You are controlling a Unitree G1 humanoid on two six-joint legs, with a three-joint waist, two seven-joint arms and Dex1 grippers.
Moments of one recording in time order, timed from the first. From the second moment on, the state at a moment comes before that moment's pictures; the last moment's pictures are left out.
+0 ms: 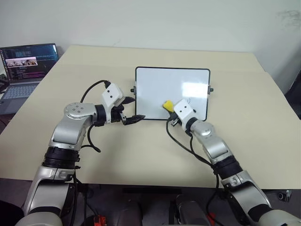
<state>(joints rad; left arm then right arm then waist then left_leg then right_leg) -0.63 0.66 -0.07 0.17 -0.24 0.36 -1.02 -0.64 -0.22 0.24 0.31 -0.14 0.24 0.27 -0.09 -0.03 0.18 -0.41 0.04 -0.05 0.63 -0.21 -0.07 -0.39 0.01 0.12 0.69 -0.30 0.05</state>
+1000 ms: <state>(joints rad) -0.66 0.66 -0.07 0.19 -0.24 0.34 -1.04 -0.50 -0.25 0.30 0.22 -0.17 0.24 0.41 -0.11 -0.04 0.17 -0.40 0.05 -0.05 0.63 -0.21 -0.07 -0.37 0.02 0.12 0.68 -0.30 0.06</state>
